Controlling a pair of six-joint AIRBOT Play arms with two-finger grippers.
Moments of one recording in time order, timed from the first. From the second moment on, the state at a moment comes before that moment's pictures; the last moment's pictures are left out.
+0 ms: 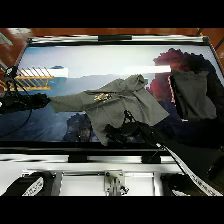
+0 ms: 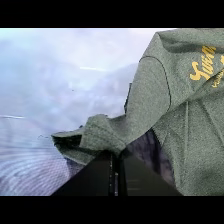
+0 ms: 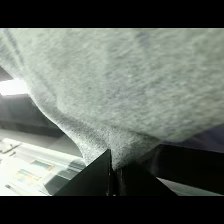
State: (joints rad) left arm 0.07 -0.93 0.93 1.16 -0.93 -1.45; right arm 0.70 -1.42 0.74 2.48 -0.56 -1.23
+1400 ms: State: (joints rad) left arm 0.07 -0.81 1.99 1.32 -0.85 -1.41; right arm 0.33 -0.79 1.79 1.67 -1.12 -1.37
